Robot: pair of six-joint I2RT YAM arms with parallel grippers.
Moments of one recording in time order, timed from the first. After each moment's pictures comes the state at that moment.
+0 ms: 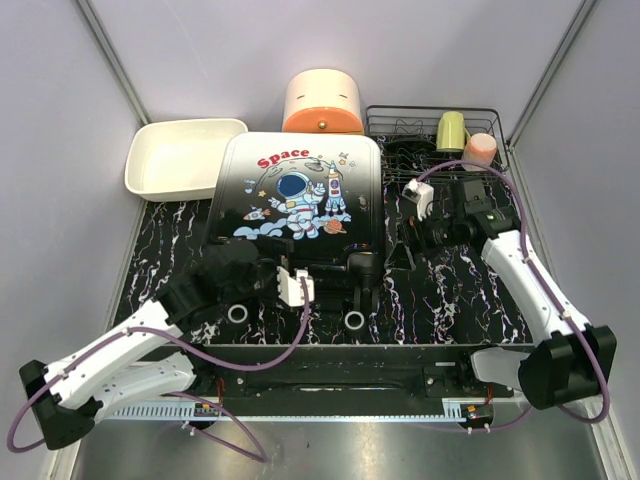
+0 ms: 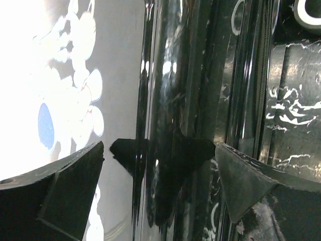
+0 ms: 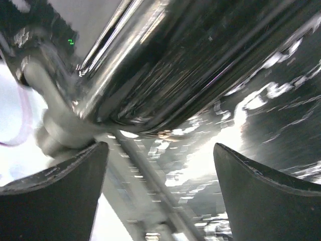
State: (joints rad) left arm -0.88 0.85 0.82 -0.49 0.06 0.93; right arm 0.23 1.26 1.09 -0.86 -0.75 -0.07
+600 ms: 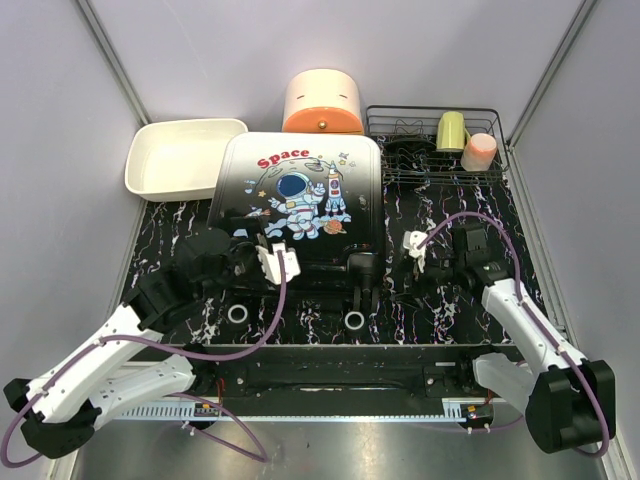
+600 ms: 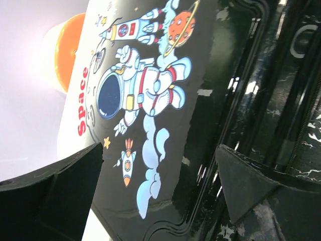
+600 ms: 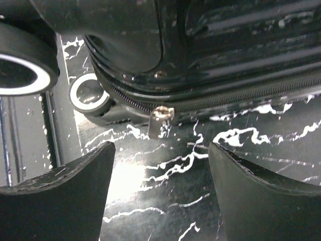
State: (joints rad) left arm -0.83 0.78 0.97 -0.58 -0.01 0.83; right arm 0.20 1.00 0.64 -0.56 -0.91 -0.77
